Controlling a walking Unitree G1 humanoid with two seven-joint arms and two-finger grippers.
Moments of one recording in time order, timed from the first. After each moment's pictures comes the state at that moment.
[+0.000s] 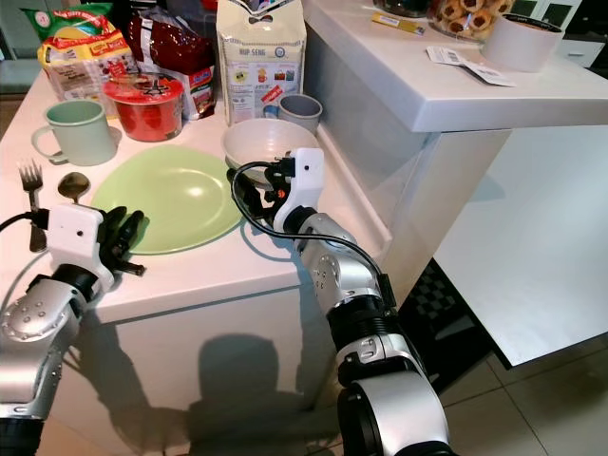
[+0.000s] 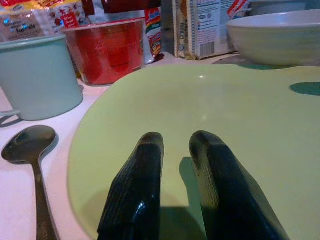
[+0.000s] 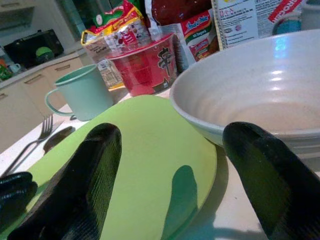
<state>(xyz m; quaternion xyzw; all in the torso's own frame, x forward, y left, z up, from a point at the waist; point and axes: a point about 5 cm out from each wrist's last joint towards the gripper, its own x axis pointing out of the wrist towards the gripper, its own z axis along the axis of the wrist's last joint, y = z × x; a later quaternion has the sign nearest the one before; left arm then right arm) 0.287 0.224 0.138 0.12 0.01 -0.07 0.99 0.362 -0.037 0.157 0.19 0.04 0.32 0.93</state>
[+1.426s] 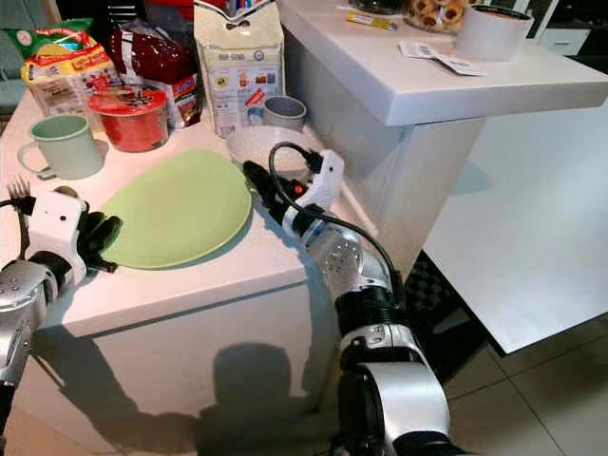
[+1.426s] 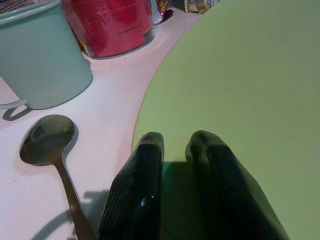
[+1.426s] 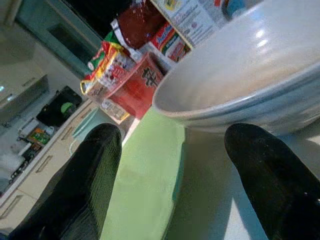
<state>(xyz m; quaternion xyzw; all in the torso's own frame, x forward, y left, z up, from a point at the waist) 0.301 0.257 0.126 0.15 0.12 -0.06 0.98 0.368 -0.046 0.150 0.37 0.12 0.28 0.88</state>
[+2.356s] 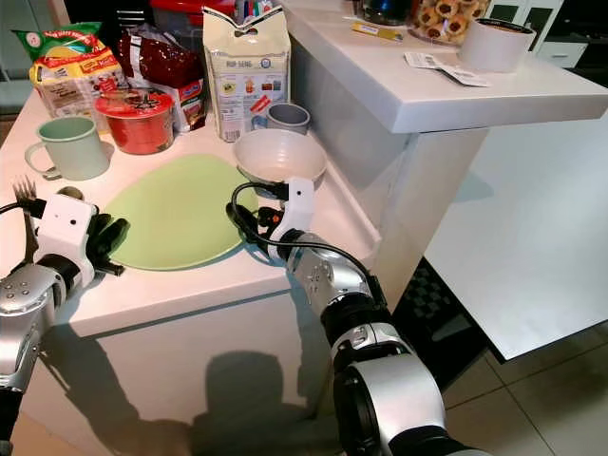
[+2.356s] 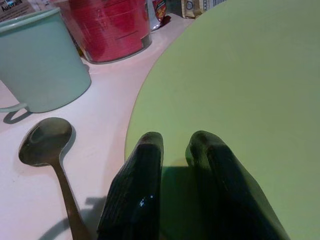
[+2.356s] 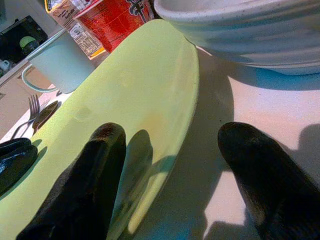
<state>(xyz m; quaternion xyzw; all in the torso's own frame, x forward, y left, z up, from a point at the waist) 0.299 0.247 0.124 0.16 0.11 -0.07 0.98 0.358 -0.026 0.115 0.24 0.17 0.30 0.91</state>
